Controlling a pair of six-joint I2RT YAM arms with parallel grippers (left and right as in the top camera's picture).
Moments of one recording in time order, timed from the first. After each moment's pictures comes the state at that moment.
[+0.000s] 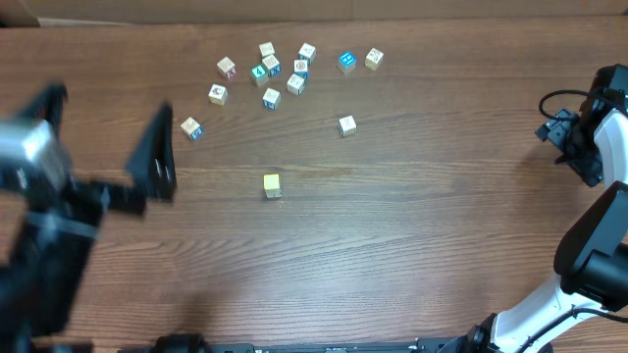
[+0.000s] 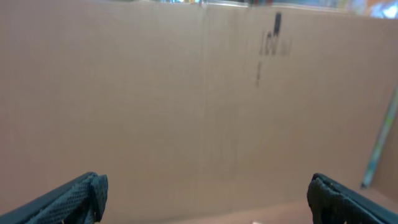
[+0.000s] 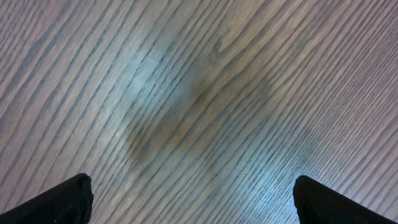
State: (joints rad) left arm 0.05 0.85 1.55 -0.55 0.28 -0.09; right arm -0.45 1.94 1.51 -0.90 0.20 0.49
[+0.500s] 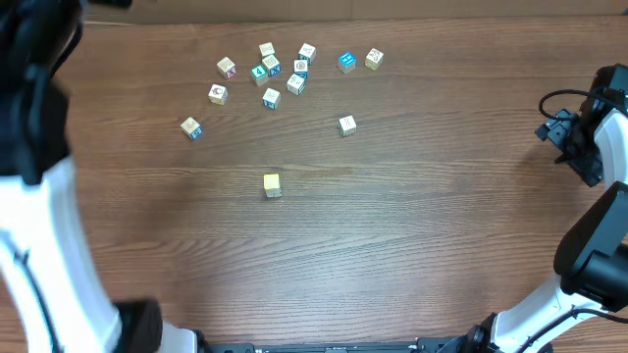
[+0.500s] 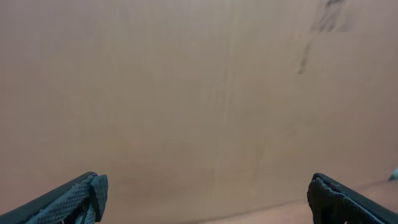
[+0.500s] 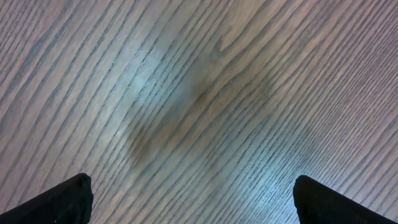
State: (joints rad) left arm 0.05 1.69 2.43 -0.80 0.30 -0.05; right arm -0.45 1.94 1.51 -0.90 0.20 0.49
